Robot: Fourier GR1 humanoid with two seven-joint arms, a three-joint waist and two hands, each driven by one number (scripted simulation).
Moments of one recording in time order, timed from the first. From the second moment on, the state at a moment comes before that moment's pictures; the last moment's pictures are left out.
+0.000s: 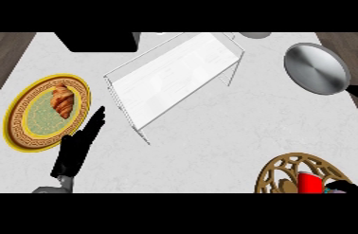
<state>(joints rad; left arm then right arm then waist) 0.00 0.24 -0.11 -1.37 -0.01 -0.03 0.03 0.49 -0.25 -0.13 -1.87 0.99 0.15 0.24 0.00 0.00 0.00</state>
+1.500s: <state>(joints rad) -0.03 0.20 -0.07 -1.34 -0.06 -0.05 0.03 -0.22 -0.29 -0.04 -1.91 0.91 0.51 0.09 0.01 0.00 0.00</state>
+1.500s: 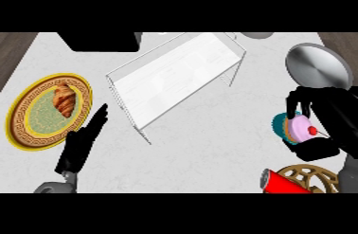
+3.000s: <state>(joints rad) -0.02 0.18 -0.07 -1.39 -0.09 -0.09 0.05 -1.21 -0.13 -0.12 -0.89 0.93 0.14 0.20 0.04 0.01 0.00</state>
